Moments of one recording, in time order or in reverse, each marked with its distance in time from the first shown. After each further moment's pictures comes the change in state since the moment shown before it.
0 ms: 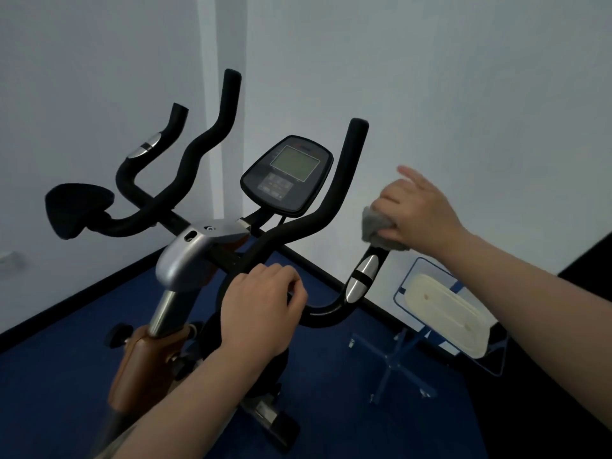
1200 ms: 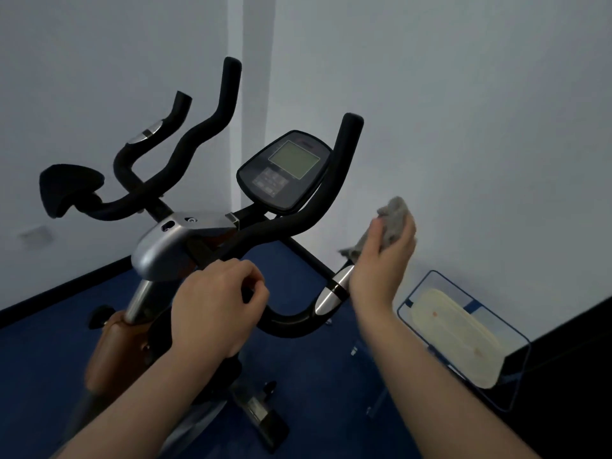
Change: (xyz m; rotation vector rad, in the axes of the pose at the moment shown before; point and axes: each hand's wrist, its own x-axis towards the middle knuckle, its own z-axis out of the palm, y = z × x) left_hand 0.001 0.009 -0.001 0.051 0.140 -0.140; right_hand 0.003 -0.103 0.020 1.085 0.503 1.413
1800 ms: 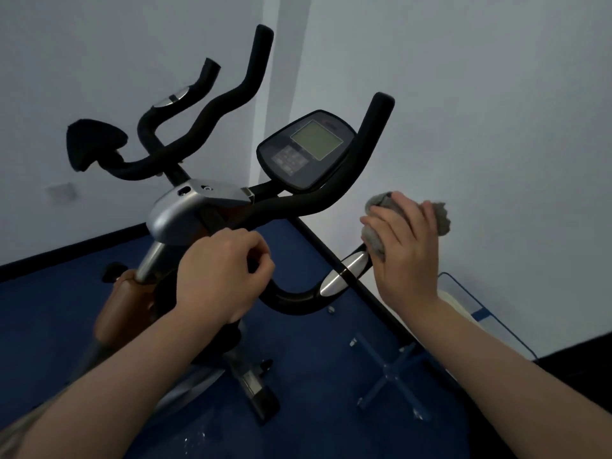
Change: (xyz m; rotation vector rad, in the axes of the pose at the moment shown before) left_hand 0.000 -0.001 0.004 0.013 0.024 -0.025; right_hand 0.041 0.021 -0.043 -0.671 -0.335 -1.158
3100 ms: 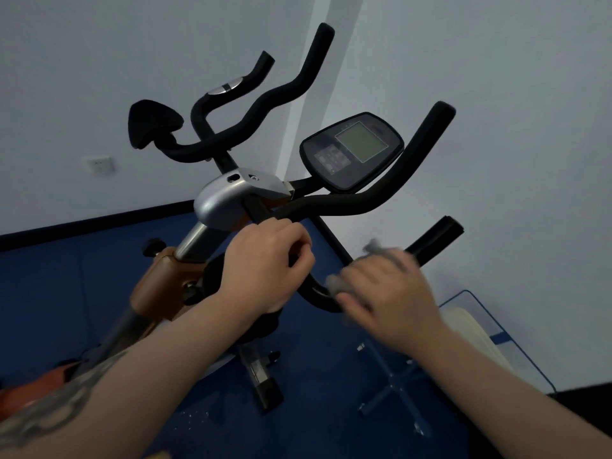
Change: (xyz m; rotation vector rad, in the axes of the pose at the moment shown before) left_hand -0.005 -0.006 -0.001 -0.121 0.090 0.071; right_hand -0.008 -0.059 -0.008 0.056 -0.334 -0.286
